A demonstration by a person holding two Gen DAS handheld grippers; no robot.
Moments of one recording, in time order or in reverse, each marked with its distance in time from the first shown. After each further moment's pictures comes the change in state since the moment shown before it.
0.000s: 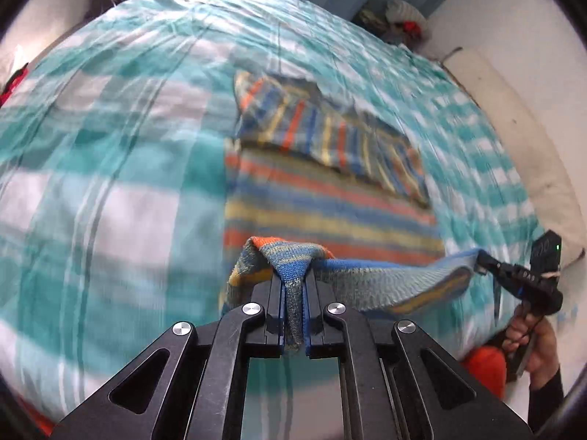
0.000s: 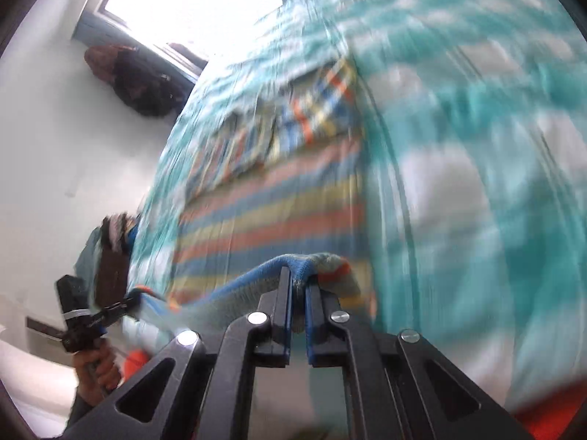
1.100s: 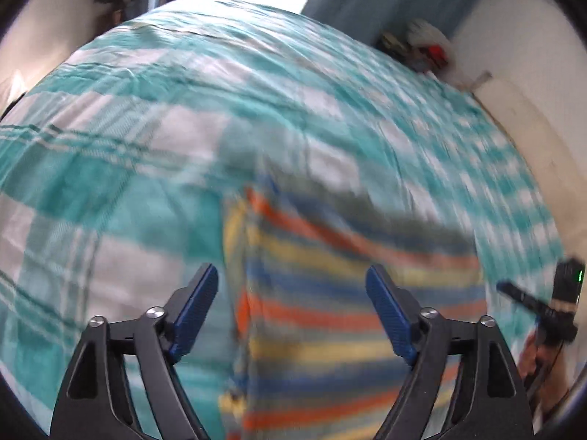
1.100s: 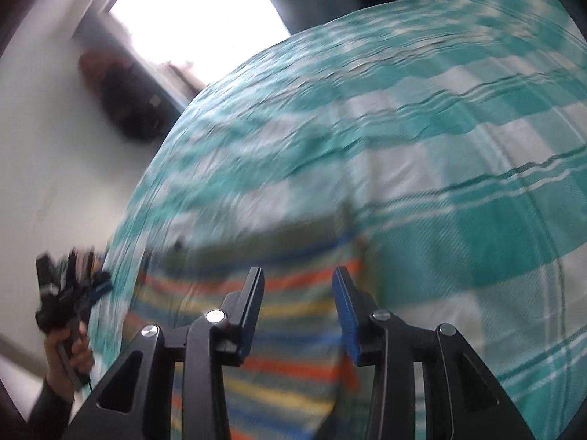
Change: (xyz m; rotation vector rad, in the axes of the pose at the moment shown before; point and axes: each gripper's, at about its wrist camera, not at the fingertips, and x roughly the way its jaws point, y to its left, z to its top) left arm 0.120 0.016 0.145 0.062 -0.080 0.088; right arm 0.142 0.019 0.186 -0.192 -0.051 -0.042
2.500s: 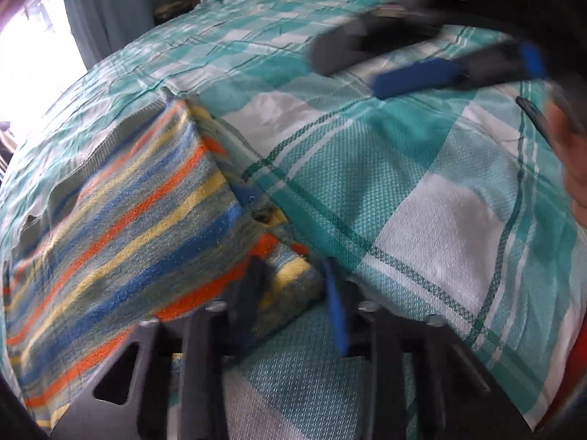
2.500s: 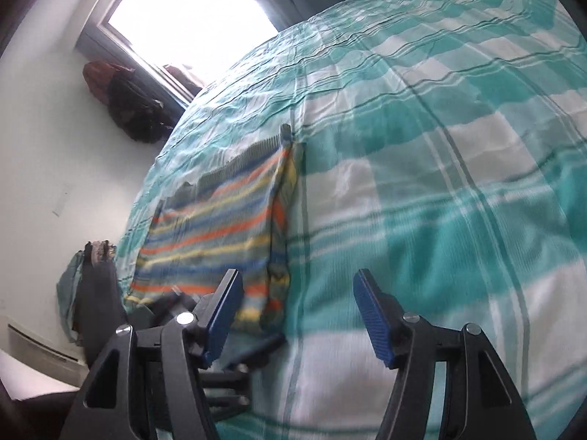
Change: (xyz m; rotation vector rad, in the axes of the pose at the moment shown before) left arm 0.070 -0.322 -0.167 0.814 0.102 -0.071; right arm -0.094 -0.076 -0.081 0.139 -0.022 0.040
